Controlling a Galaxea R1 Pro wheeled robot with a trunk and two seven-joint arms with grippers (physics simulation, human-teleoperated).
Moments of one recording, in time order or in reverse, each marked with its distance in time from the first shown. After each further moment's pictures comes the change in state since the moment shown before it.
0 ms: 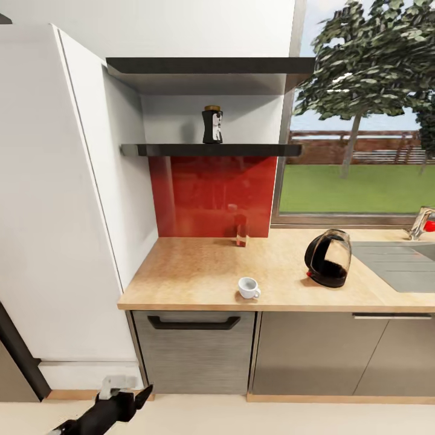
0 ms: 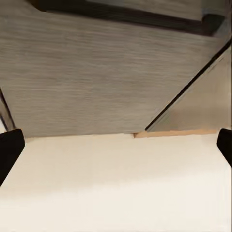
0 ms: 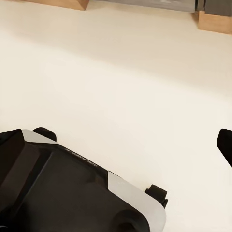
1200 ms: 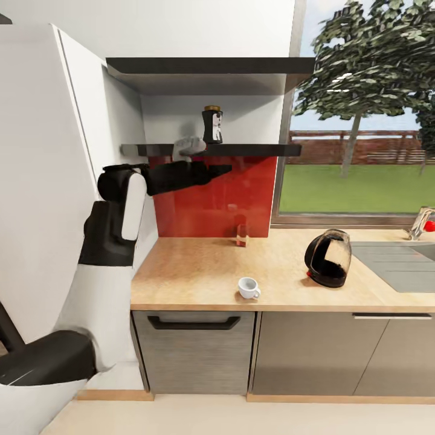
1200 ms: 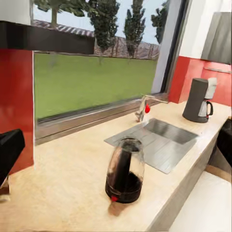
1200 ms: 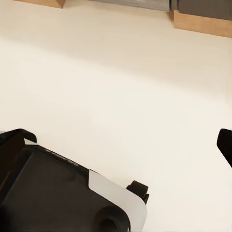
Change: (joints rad) left arm -1.245 -0.185 -0.238 0.055 0.191 0.562 -0.089; right arm 0.000 -0.014 0.002 0.002 0.000 -0.001 -0.074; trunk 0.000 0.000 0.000
